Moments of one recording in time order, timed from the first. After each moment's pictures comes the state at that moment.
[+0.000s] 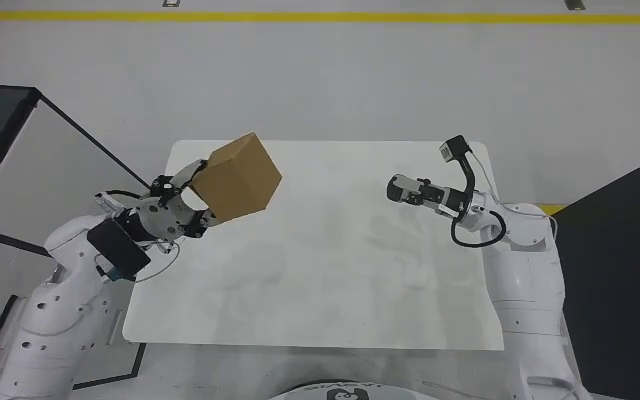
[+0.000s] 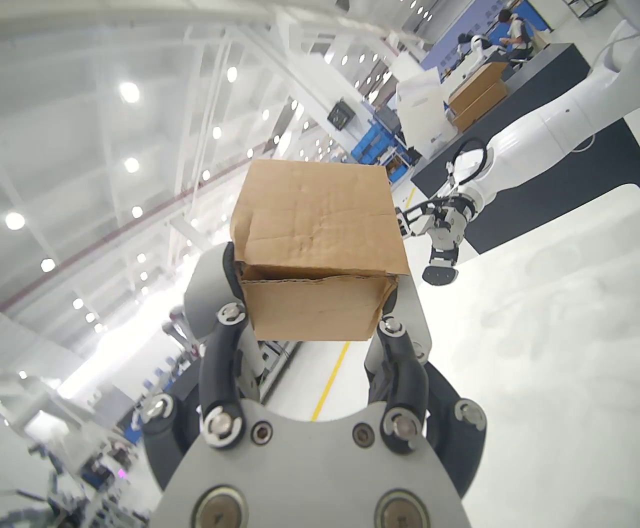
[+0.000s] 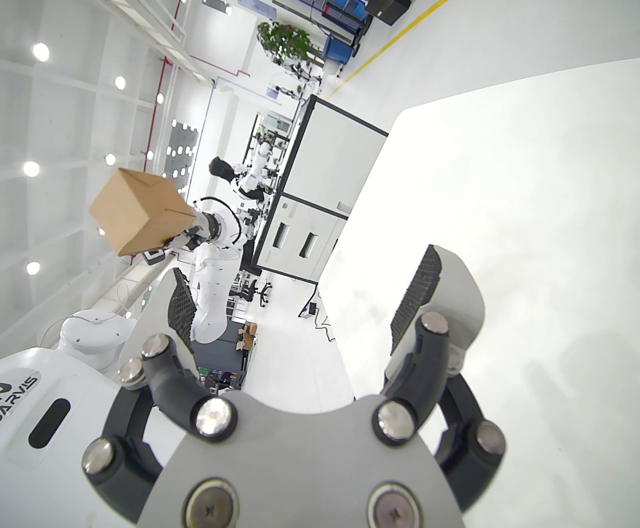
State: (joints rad) left arm 1.53 -0.87 -1.61 -1.84 1.73 -0.61 0.96; right arm -1.27 -1.34 1.63 -1.46 0.08 -0.34 1.26
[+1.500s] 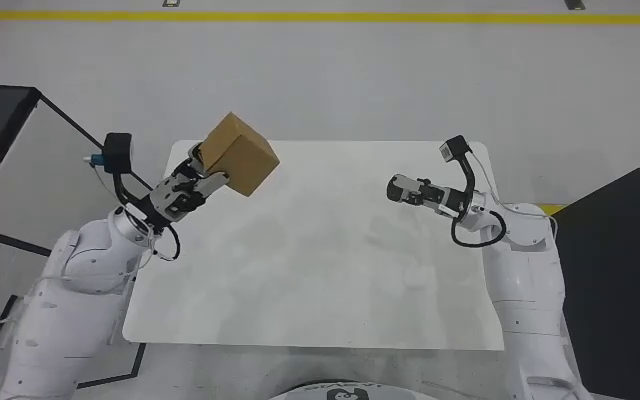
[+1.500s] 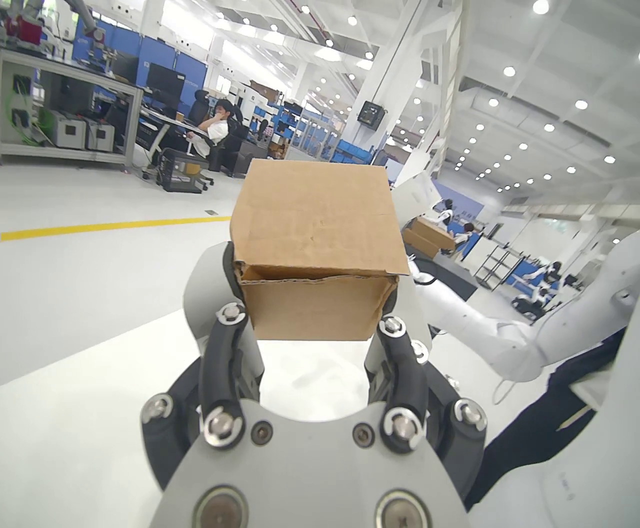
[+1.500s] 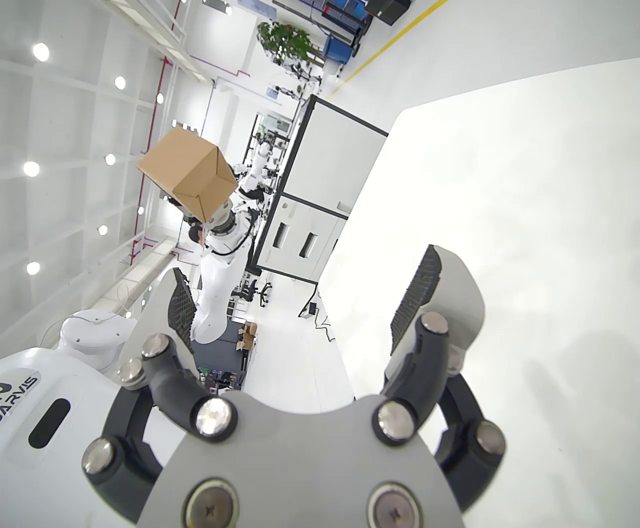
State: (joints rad) left arm 1.53 -0.86 -1.57 -1.84 0.11 -0.78 -0.34; right arm -1.27 -1.34 1.63 -1.46 0.08 -0.34 1.26
